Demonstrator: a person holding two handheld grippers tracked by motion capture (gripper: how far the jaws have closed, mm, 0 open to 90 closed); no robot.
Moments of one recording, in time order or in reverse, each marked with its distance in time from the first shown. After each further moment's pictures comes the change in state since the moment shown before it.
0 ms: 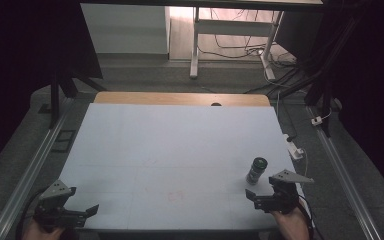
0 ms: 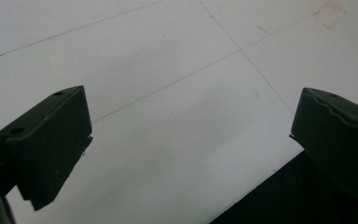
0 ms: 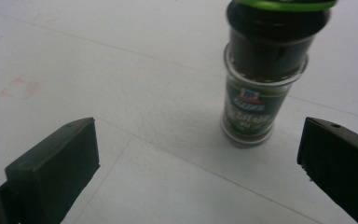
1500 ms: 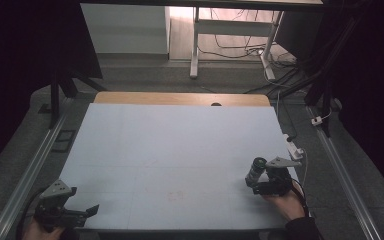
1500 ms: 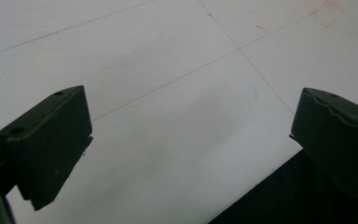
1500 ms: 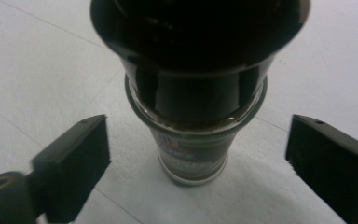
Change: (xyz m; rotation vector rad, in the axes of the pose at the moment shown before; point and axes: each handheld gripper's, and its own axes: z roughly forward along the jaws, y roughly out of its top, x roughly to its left) left arm 0.001 0.001 0.001 0.007 -0.013 -0.004; right arm -0.039 0.011 0.049 0.070 -0.014 -0.106
